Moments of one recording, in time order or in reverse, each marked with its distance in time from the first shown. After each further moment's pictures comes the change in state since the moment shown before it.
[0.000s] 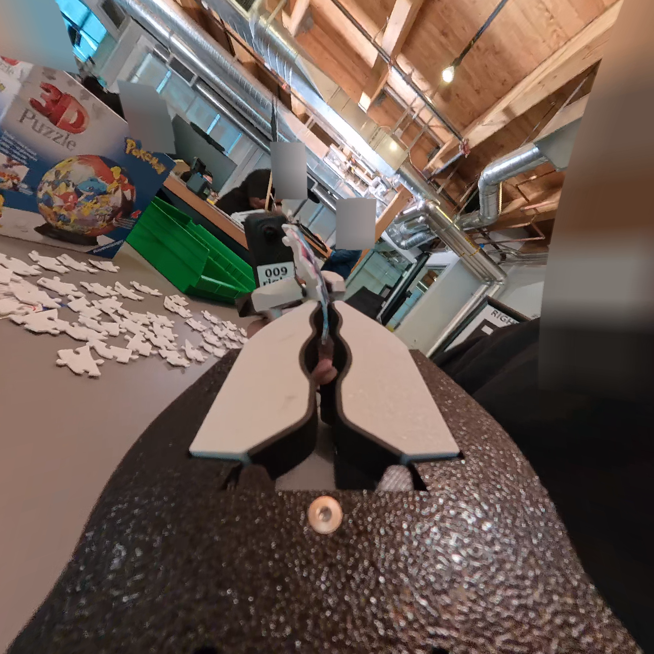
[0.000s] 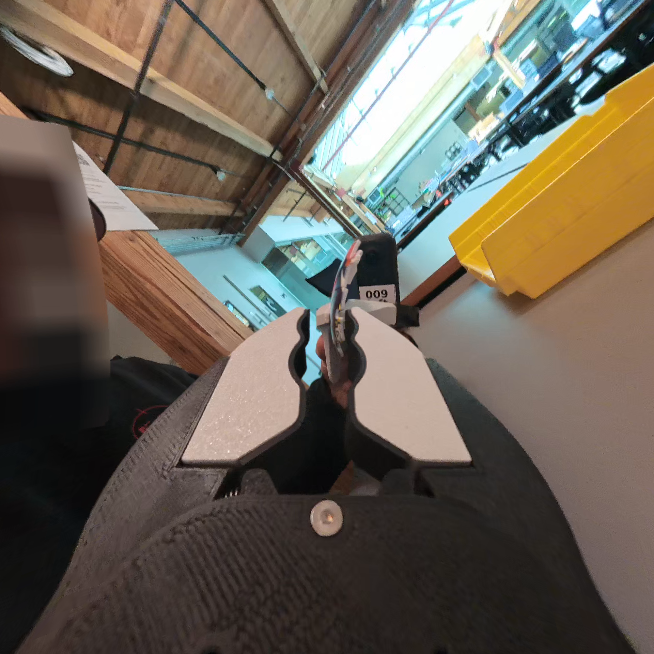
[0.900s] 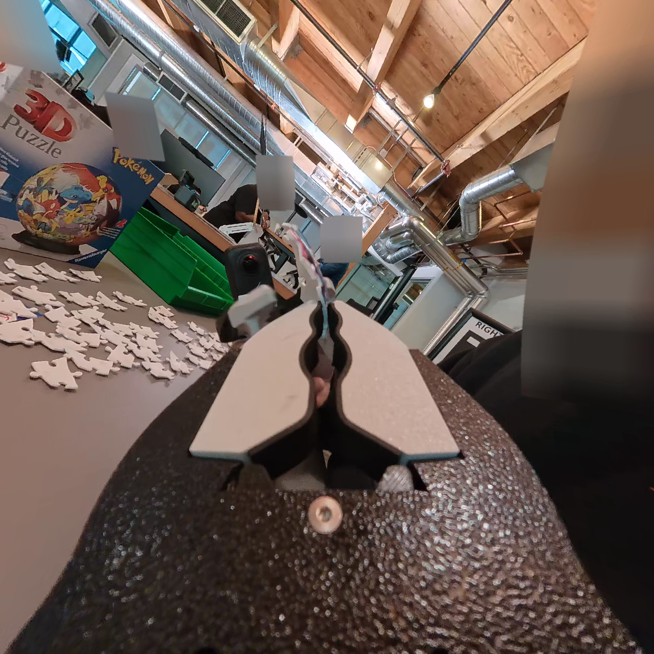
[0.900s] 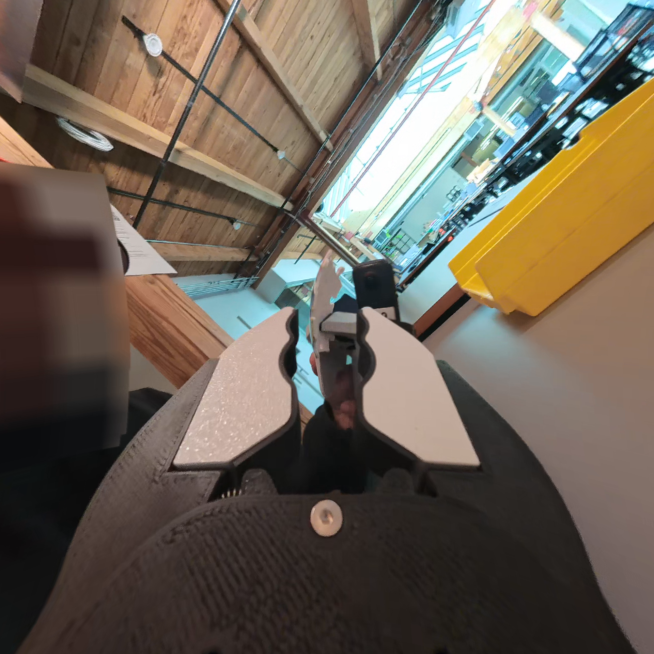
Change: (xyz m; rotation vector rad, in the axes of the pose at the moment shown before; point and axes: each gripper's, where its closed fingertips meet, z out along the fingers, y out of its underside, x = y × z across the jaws) left arm 0.004 -0.002 0.003 0.031 0.040 -0.019; right arm 0.007 -0.009 -0.009 0.136 -0.021 0.050
